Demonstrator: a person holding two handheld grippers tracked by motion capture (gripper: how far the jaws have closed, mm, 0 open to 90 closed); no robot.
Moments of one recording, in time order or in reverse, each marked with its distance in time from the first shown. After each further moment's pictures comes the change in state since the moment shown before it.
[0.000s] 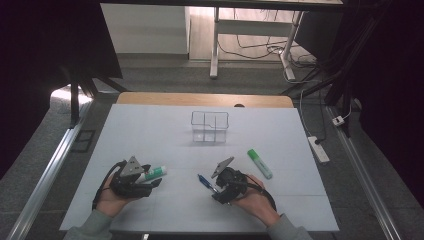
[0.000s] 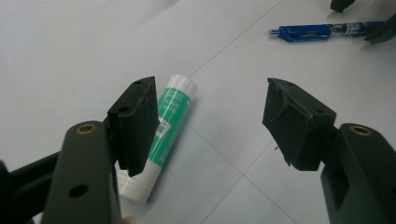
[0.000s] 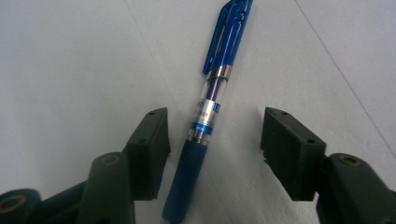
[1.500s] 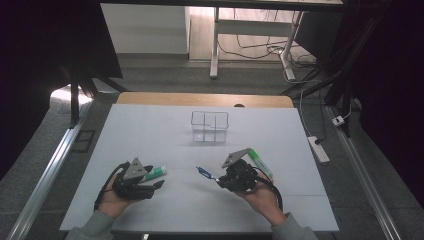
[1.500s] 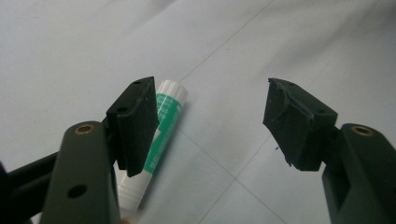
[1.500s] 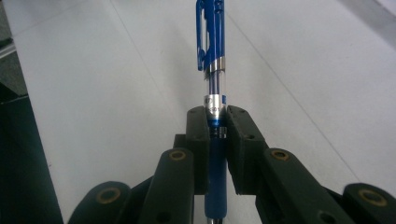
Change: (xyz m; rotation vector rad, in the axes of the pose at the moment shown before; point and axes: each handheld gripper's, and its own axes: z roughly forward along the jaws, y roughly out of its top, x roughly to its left) left arm -0.008 0.003 0.001 -0.005 0.000 0.035; right arm -0.012 -0.002 -0.044 -0.164 0.036 0.085
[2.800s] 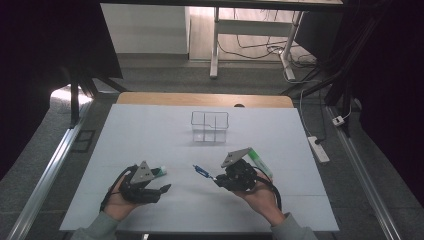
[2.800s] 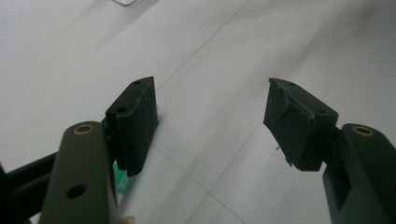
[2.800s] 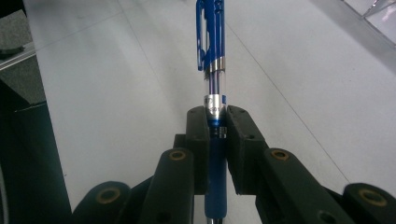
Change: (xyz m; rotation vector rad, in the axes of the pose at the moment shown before) left arm -0.017 0.007 0.006 -0.005 -0.037 0.058; right arm 0.006 0.005 -0.005 -0.048 0.020 -0.020
